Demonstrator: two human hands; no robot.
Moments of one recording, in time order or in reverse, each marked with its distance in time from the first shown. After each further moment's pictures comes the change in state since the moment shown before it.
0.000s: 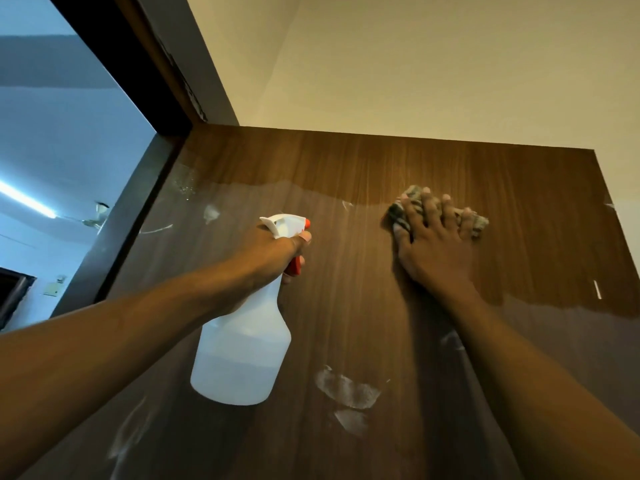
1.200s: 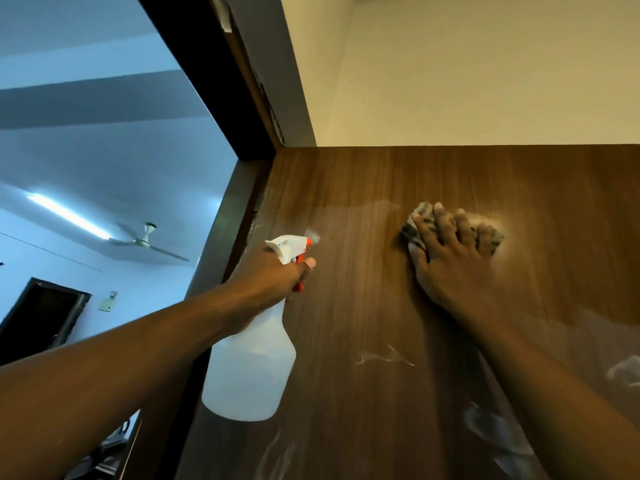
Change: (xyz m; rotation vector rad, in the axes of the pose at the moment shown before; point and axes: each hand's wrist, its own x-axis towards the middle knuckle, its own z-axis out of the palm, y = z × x) left_hand 0.039 -0.071 -0.152 0.225 0.061 -0.021; right_hand 0.006 -0.155 0.020 0.005 0.011 -0.030
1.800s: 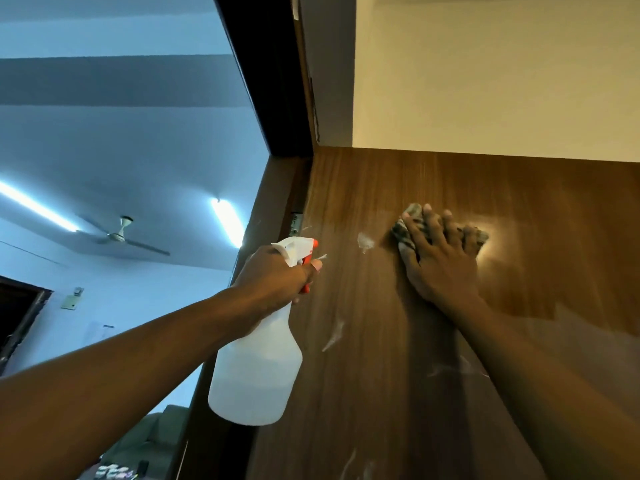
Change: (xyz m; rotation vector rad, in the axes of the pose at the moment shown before) left_hand 0.038 -0.069 -0.080 -0.006 -0.027 0.021; right_hand 0.027 -0.107 0.016 -0.042 -0.005 -0.003
